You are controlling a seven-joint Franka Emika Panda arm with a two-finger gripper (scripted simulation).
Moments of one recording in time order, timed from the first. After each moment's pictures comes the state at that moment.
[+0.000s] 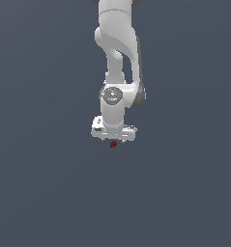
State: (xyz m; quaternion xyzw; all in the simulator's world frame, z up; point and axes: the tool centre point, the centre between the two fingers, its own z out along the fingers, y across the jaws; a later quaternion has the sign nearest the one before) arm -0.024 -0.008 0.061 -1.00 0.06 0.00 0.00
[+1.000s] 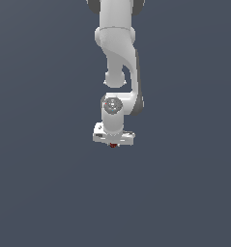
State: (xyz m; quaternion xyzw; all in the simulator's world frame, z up) arm -0.024 -0.008 0.017 -1.00 0.06 0.00 0.00
